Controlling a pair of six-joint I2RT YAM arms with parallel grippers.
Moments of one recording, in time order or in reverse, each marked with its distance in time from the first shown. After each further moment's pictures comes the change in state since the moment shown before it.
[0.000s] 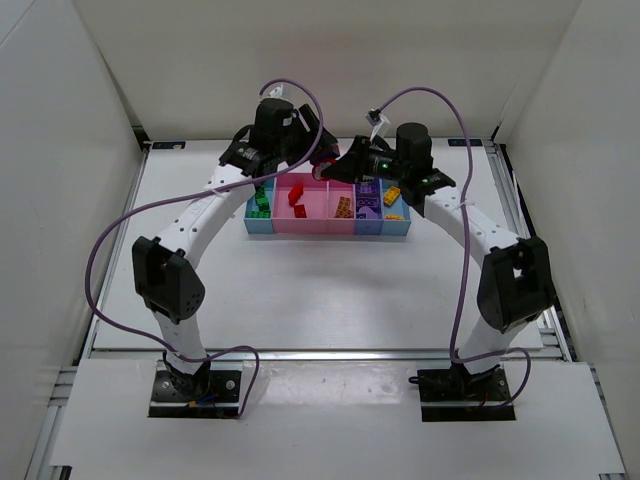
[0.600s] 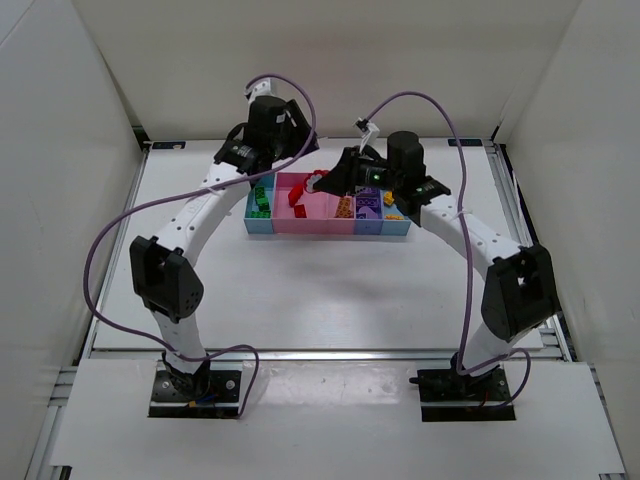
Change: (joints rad) left arm 0.029 0.000 -0.006 0.010 -0.186 0.110; right arm 0.057 -0.040 -0.043 -0.014 0.011 -0.084
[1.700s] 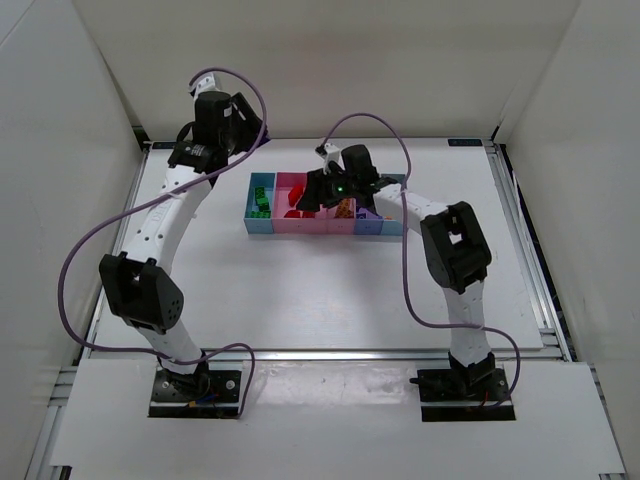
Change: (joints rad) left arm 0.218 -0.134 -0.104 0.006 0.010 0.079; right arm 0.051 0.477 0.259 -0.119 0.102 -0.287
